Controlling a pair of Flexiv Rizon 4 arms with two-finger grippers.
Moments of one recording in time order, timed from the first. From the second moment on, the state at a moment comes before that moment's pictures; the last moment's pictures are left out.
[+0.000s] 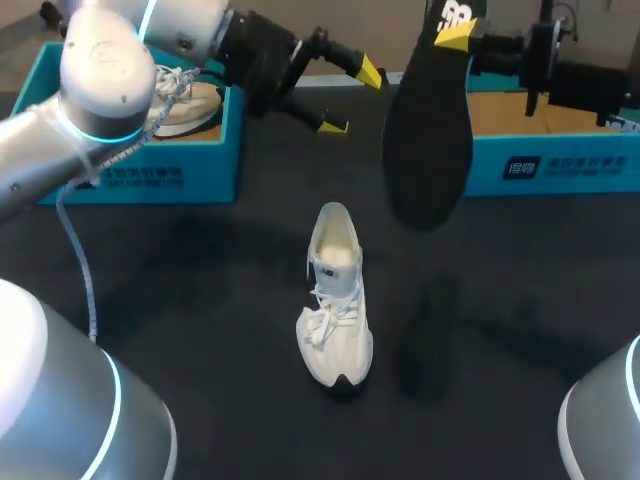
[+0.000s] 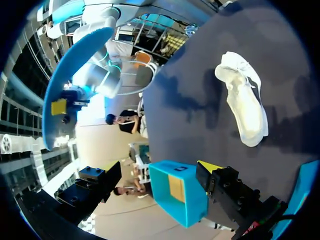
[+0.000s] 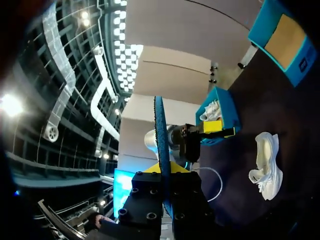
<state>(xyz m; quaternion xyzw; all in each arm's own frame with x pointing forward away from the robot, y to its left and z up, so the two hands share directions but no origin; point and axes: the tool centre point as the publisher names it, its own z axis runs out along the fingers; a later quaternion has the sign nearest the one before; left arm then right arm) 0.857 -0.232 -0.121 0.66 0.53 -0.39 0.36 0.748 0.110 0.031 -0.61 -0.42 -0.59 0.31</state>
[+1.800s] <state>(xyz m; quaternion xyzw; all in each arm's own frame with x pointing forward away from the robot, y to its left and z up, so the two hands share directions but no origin) 0.807 -0.224 -0.091 0.54 0.46 -0.51 0.48 0.877 0.137 -0.087 -0.71 -0.27 -0.45 0.46</state>
